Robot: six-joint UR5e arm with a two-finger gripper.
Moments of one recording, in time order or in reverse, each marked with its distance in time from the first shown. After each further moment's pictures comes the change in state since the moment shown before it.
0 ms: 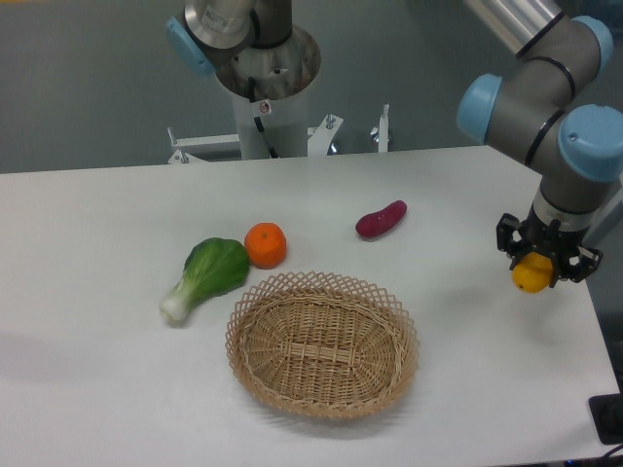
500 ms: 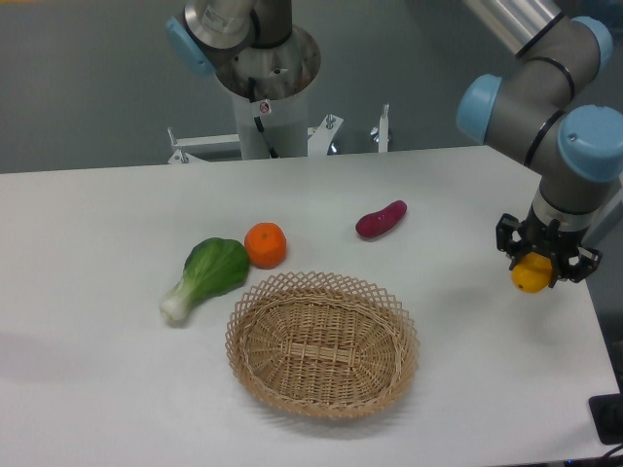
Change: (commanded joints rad) arm 0.002 0.003 -0.003 -0.002 -0.009 -0.003
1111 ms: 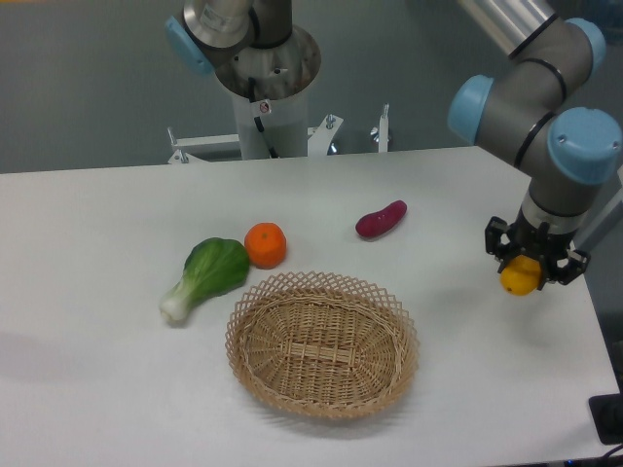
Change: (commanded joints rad) arm -0.057 0.018 -0.038 0.006 -0.009 -0.121
